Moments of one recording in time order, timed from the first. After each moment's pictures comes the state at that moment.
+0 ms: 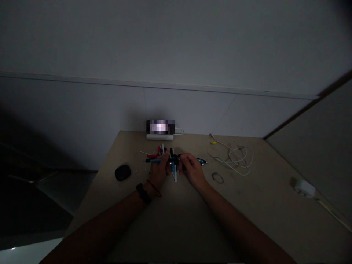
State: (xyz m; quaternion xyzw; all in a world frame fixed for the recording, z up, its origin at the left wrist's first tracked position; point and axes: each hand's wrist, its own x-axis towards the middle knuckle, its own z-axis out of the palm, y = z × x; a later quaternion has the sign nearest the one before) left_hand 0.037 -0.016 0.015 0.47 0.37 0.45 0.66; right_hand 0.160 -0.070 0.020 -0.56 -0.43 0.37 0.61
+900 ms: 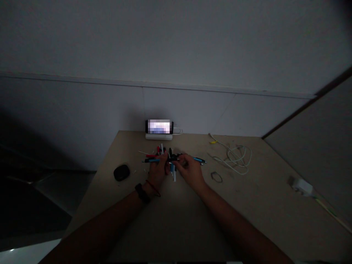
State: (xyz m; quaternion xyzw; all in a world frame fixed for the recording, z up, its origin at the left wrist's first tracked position) left_hand 0.037 -0.016 0.015 0.48 0.37 0.45 0.66; right_hand 0.169 -0.071 0.003 -0.68 -0.55 0.12 0.47
